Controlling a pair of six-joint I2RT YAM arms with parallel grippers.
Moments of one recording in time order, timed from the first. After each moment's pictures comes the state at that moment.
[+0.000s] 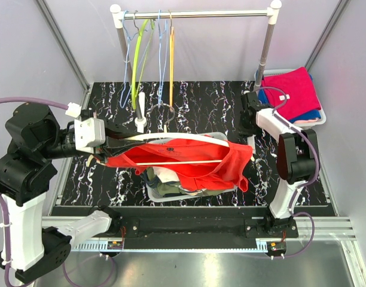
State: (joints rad) left arm -0.45 1.01 1.90 -1.02 0.94 0.42; right arm 0.19 1.87 1.36 -0.64 0.14 0.40
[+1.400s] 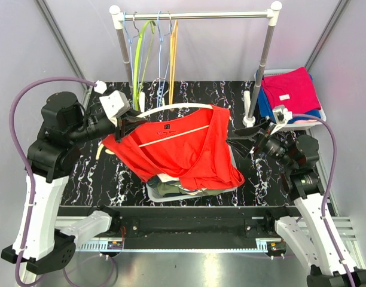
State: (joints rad) left arm -0.34 1.01 1.64 -0.85 0.70 0.37; right arm 0.19 0.66 0.74 0.05 -0.71 0.55
